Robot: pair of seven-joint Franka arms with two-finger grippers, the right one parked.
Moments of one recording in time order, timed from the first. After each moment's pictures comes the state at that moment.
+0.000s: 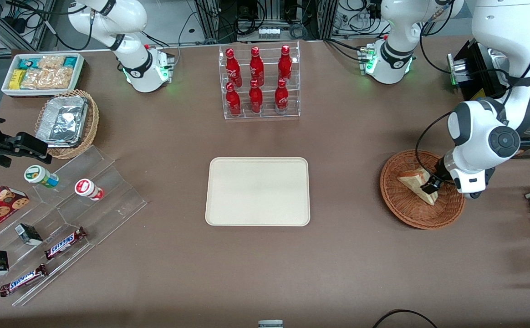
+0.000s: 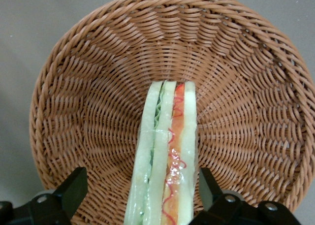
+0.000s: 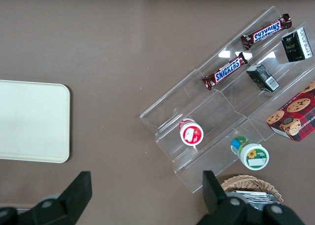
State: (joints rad) arm 0.00 0.25 0.04 -2.20 0.01 2.37 -0.86
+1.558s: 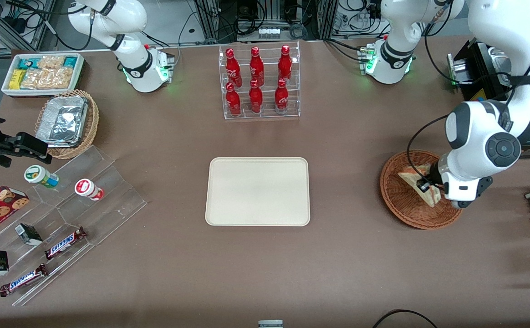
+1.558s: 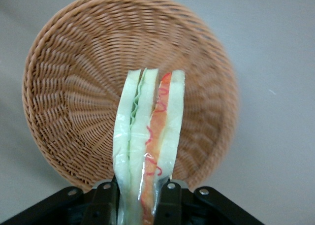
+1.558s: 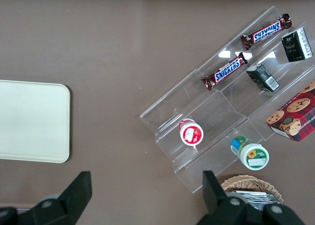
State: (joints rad) arm -0.11 0.24 0.02 -1.96 0.01 2.06 -0.68
